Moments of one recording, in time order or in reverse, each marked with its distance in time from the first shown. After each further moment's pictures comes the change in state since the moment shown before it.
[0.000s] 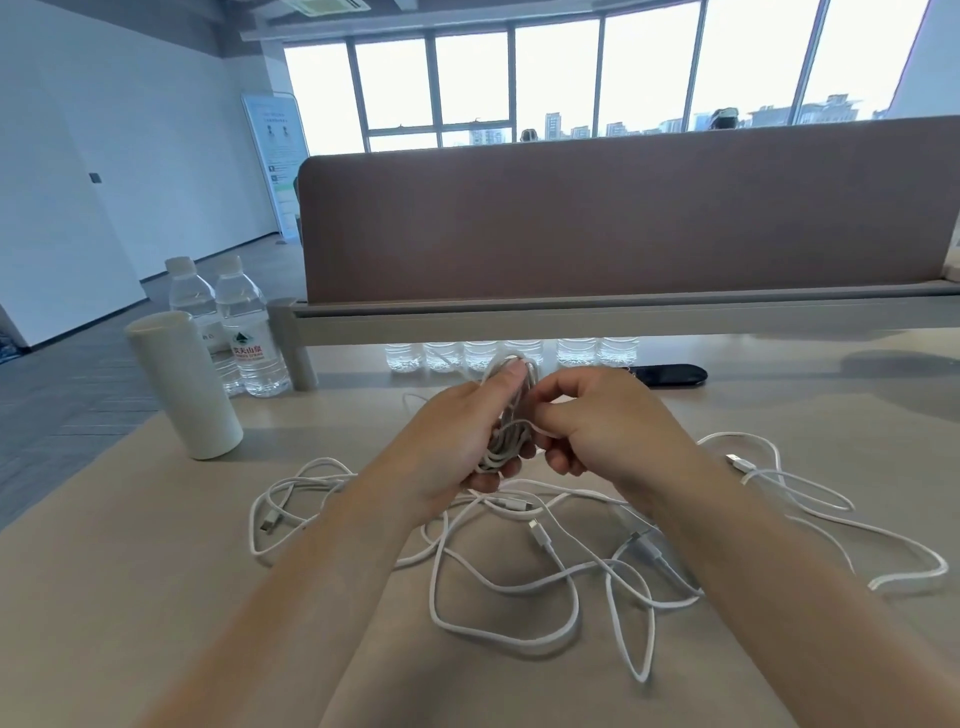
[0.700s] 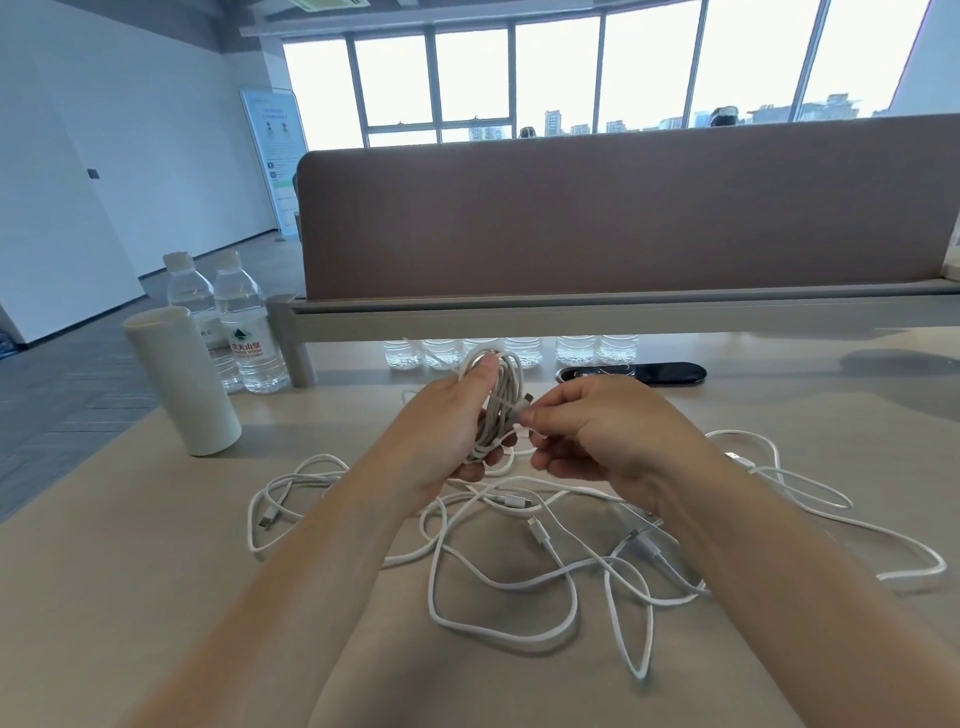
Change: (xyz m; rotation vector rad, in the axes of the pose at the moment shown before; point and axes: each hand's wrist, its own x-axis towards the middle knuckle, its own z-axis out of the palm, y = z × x) left_hand 0.006 -0.004 -0.007 0.040 0.117 -0.012; right_hand 0.001 -0.002 -0.002 0.185 -0.097 0.206
